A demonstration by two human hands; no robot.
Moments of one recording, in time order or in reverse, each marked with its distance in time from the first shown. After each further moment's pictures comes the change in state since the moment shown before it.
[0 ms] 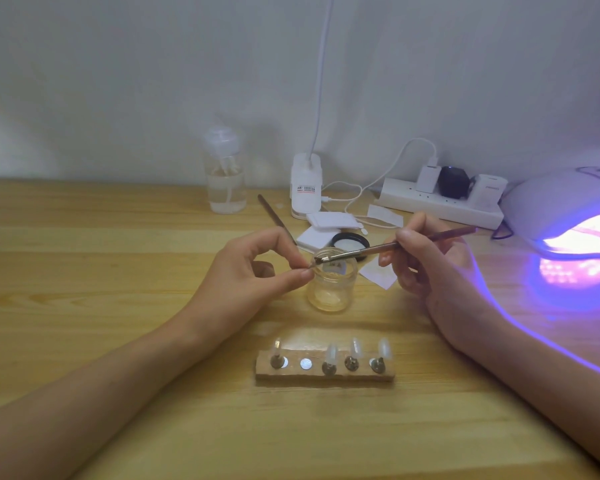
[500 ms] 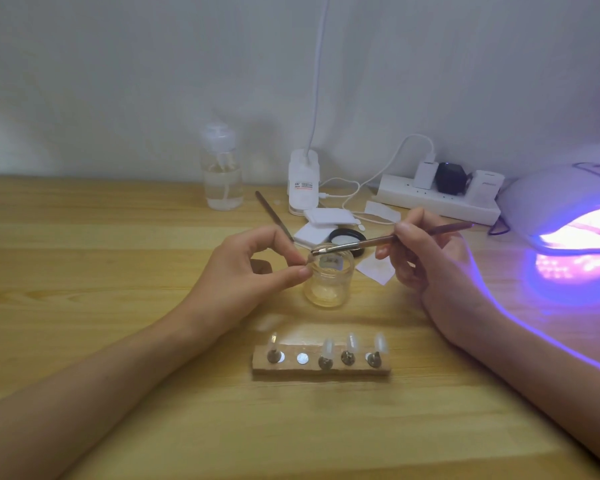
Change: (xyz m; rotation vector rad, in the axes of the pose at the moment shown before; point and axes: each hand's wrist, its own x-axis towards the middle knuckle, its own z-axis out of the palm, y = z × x) left_hand 0.000 0.004 0.003 0.017 0.018 -0.052; right_hand 0.000 -0.001 0.000 0.030 0.004 -0.002
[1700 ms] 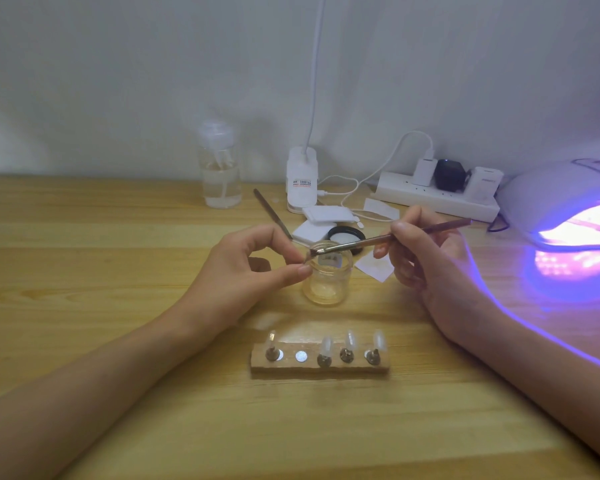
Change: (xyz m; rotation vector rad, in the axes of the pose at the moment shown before) left_hand 0.000 -0.001 0.000 -0.019 -0.021 -0.014; right_hand 0.000 0.001 -0.001 -0.019 -0.004 0.009
